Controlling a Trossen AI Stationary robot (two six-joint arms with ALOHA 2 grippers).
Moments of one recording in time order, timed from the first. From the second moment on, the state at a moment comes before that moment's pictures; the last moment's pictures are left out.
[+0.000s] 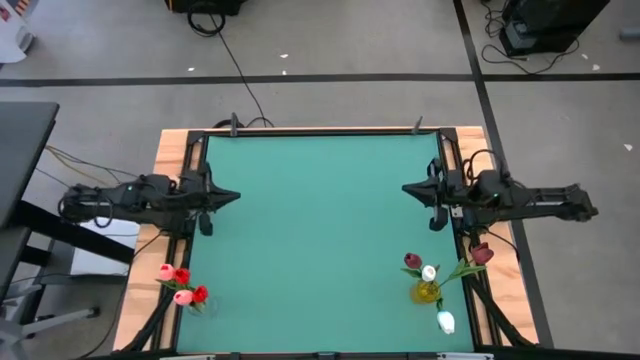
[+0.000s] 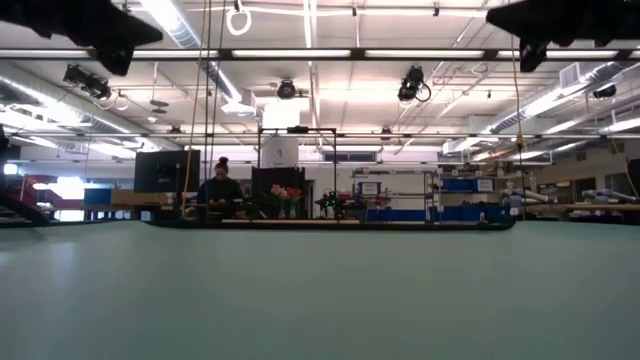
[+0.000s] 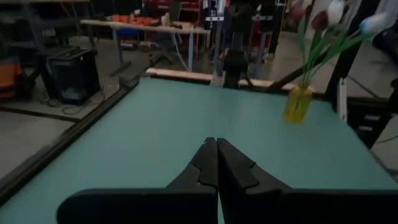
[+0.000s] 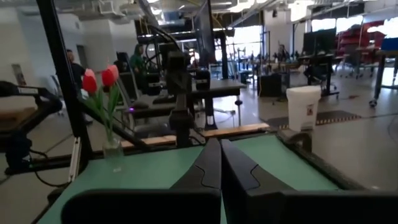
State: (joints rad) left arm -0.09 0.26 0.47 -0.34 -0.24 -0.10; right arm -0.01 0.33 0.33 0.09 0.11 0.10
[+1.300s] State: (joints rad) left arm -0.09 0.02 0.03 -0.04 -0.12 -0.16; right arm -0.02 0.00 0.01 0.13 0.02 0.19
